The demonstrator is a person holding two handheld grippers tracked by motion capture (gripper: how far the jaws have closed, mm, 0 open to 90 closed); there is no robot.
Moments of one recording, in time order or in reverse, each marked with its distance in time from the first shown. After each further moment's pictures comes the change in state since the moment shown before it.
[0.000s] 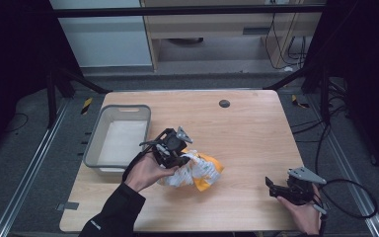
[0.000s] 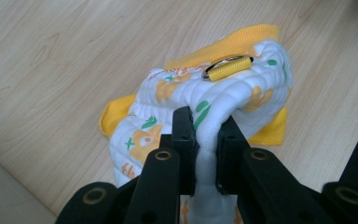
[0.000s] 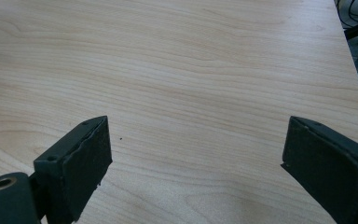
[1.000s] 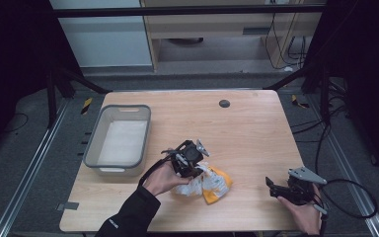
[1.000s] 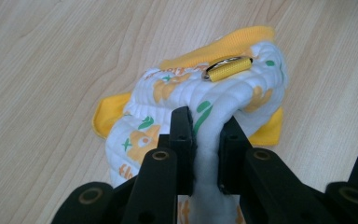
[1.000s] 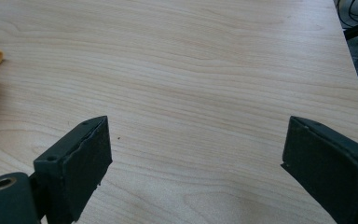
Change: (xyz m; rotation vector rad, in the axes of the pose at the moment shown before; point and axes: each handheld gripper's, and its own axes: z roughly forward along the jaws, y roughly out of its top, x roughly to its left) left arm -0.021 0.004 0.056 0.076 -0.066 0.080; right arm -0.002 -0.001 0.000 -0.003 -0.001 -0.006
